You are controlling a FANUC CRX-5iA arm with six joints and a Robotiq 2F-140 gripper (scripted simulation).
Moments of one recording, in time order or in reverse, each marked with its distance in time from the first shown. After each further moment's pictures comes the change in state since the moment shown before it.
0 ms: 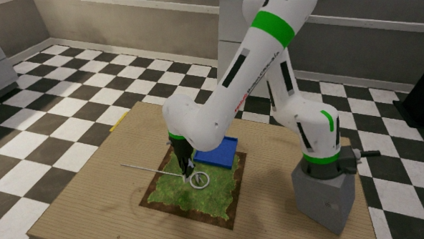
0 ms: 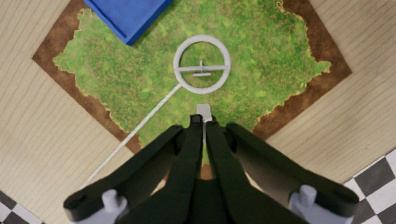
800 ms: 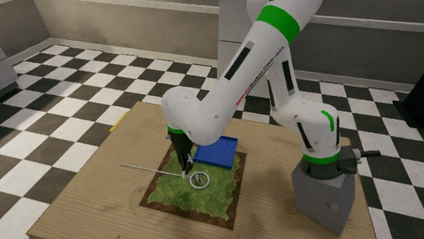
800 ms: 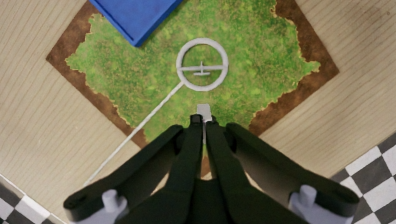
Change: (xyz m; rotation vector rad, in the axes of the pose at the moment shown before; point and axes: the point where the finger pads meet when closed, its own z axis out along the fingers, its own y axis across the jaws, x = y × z) arm 0.000 0.000 -0.026 0.000 0.000 0.000
